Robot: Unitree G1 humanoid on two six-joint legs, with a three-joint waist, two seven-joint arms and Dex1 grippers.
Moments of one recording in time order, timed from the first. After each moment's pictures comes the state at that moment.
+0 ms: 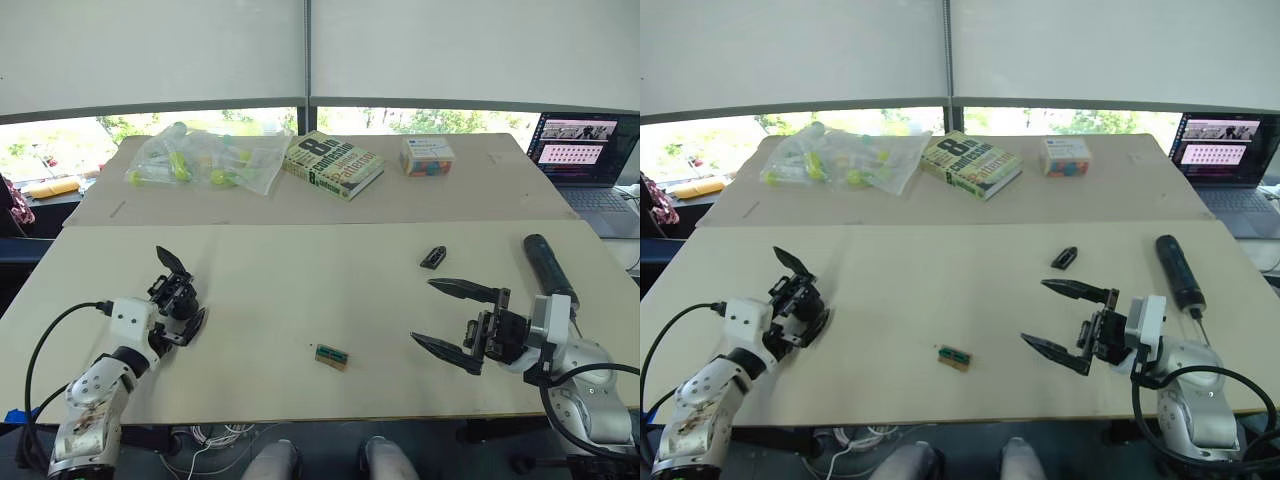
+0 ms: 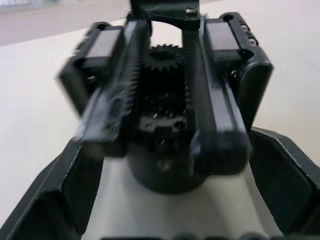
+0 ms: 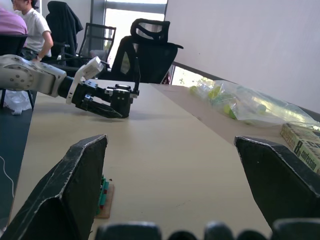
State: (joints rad) left arm 0.01 0.49 0.29 0.10 -0.28 0.07 -0.55; right arm -0.01 -0.56 -0.20 -0.19 0.61 -0.15 1.21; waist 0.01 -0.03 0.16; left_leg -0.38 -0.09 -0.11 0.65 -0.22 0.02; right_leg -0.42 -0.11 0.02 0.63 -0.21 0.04
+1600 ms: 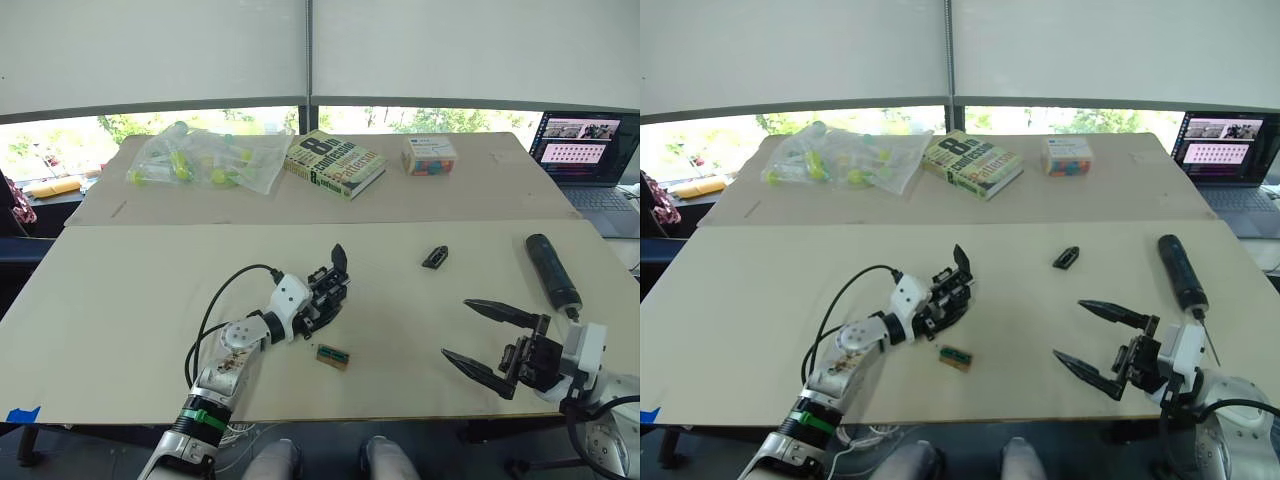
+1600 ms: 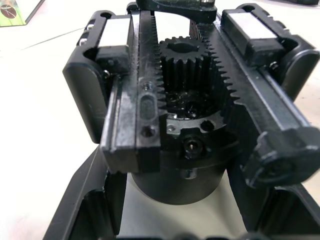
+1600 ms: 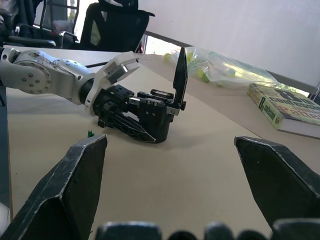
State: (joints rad) left arm -0.31 0.22 -0.20 0.17 -0.11 0.10 -0.67; right arm 0.18 -0.60 -0.33 -0.19 0.60 -0.21 1.20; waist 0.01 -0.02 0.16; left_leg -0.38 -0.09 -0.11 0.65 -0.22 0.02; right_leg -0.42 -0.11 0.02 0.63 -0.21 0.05
